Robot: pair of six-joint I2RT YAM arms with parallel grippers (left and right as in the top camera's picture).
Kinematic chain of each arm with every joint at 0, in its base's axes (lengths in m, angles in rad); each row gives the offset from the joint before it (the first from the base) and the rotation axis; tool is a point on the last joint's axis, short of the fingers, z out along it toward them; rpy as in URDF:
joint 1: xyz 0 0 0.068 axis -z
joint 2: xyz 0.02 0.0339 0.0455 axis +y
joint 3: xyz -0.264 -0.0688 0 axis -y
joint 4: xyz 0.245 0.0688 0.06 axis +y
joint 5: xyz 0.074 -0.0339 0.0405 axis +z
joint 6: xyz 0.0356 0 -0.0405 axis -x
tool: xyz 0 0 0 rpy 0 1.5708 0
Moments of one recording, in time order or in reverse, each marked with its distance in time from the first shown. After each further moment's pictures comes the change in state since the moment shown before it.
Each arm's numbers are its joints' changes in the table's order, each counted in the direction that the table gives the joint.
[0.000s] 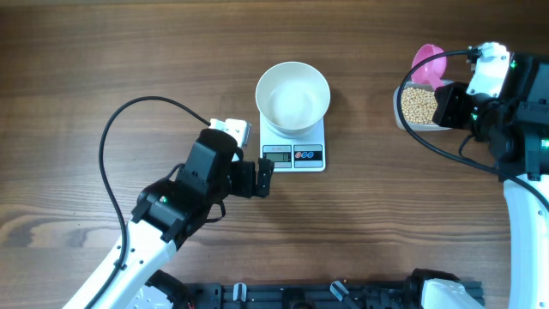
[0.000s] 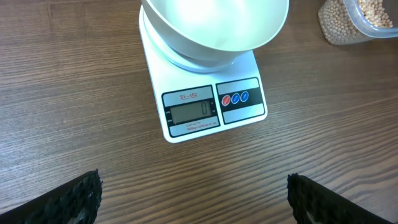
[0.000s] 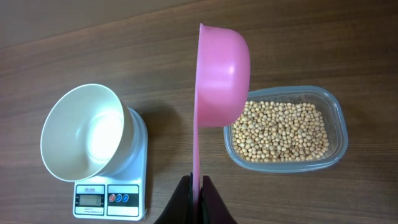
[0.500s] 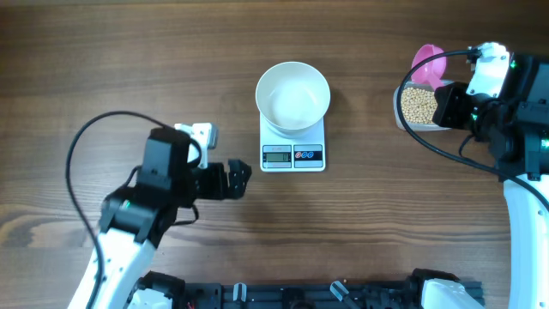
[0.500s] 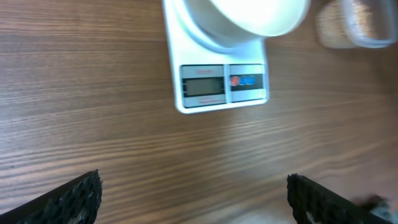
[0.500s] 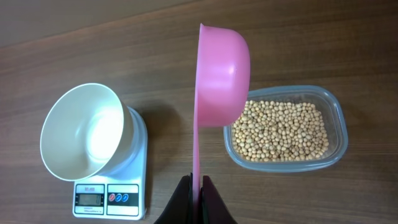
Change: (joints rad) left arm -0.254 -0.067 0.000 0.159 -0.241 -0.050; right arm 0.000 0.000 0.000 0.001 0.000 0.000
